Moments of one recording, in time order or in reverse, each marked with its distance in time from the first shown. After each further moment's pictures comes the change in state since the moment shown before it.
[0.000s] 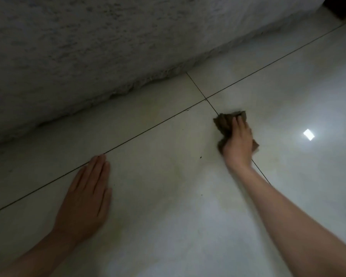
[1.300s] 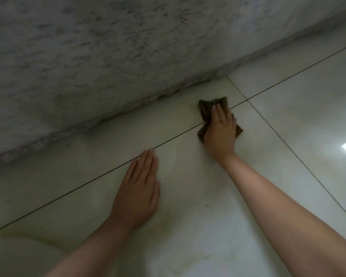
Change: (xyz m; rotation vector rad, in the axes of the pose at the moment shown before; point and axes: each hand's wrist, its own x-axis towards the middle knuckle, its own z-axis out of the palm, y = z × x) left_hand 0.001 0.001 -0.006 -0.014 -0.029 -0.002; right_hand -0.023 -0.142 0.060 0.031 -0.038 -0.235
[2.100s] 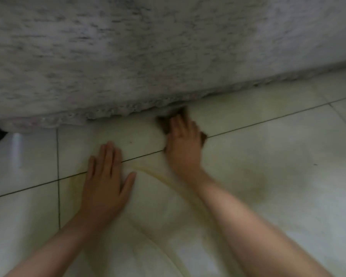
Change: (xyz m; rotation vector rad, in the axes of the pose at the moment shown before) left_hand -0.215 -0.190 -0.039 0.062 0.043 -0.467; right_hand -0.165 -0.275 0.097 0.046 -0.027 -0.394
